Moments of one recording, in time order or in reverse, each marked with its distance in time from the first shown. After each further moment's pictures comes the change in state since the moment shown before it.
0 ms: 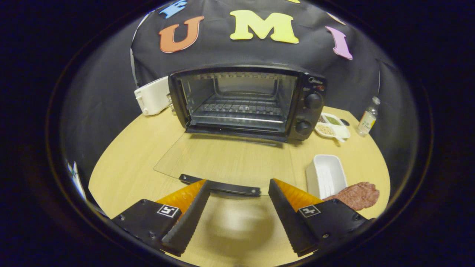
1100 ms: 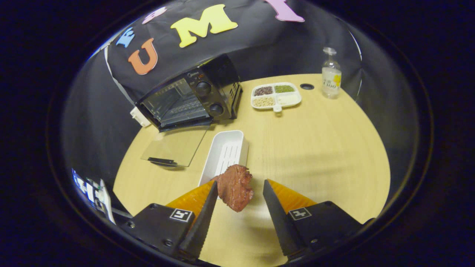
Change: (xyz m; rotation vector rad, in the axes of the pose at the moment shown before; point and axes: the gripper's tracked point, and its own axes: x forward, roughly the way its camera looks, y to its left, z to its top) arm -0.043 -0.198 -0.047 0.279 0.173 0.253
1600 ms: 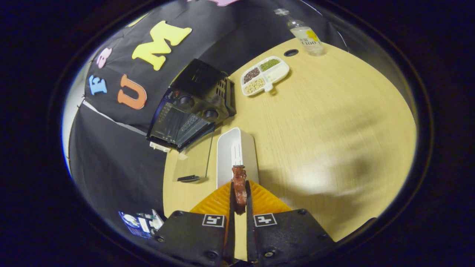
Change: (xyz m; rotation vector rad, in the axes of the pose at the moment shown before) arm -0.004 -0.001 0.008 0.341 0.060 0.167
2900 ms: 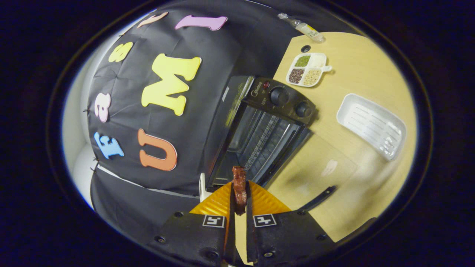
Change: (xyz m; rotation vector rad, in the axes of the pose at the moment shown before) arm 0.120 0.259 0.033 0.449 -0.424 0.221
